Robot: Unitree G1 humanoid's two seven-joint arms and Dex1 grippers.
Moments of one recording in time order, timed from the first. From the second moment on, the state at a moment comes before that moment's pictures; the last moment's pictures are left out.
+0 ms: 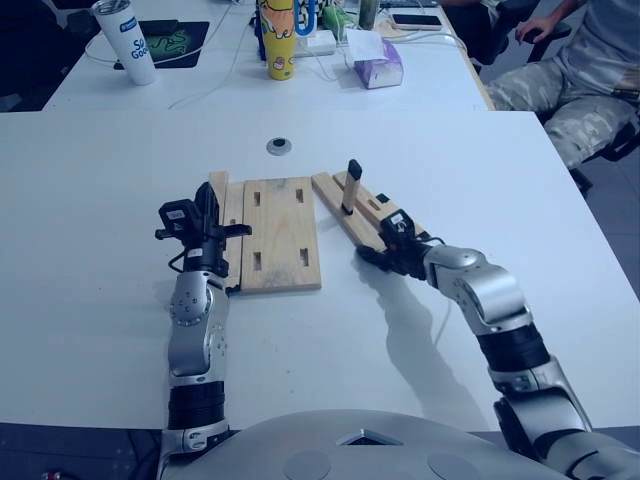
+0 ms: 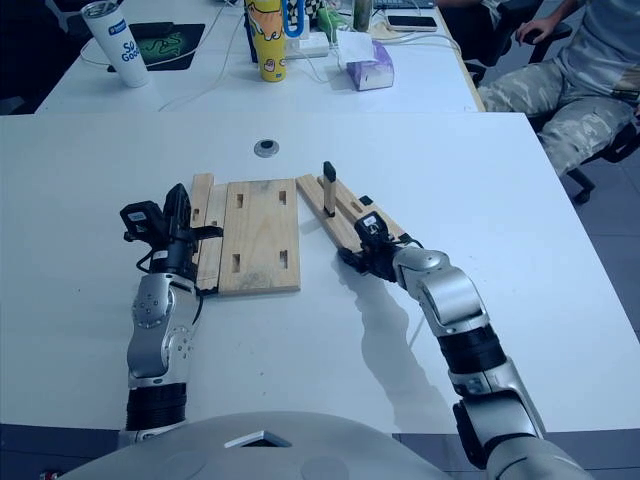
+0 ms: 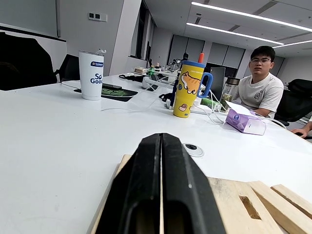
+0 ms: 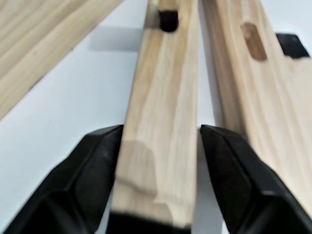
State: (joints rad) left arm 0.05 -0.04 0.07 -0.20 -0.14 0.02 0.00; right arm -0.29 -0.36 0.25 -0.07 0.21 0.86 0.39
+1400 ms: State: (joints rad) left arm 0.05 -0.07 0.09 -0.28 -0.34 0.15 -0.02; right arm -0.27 -0.35 0.05 -0.27 0.38 0.60 0.63
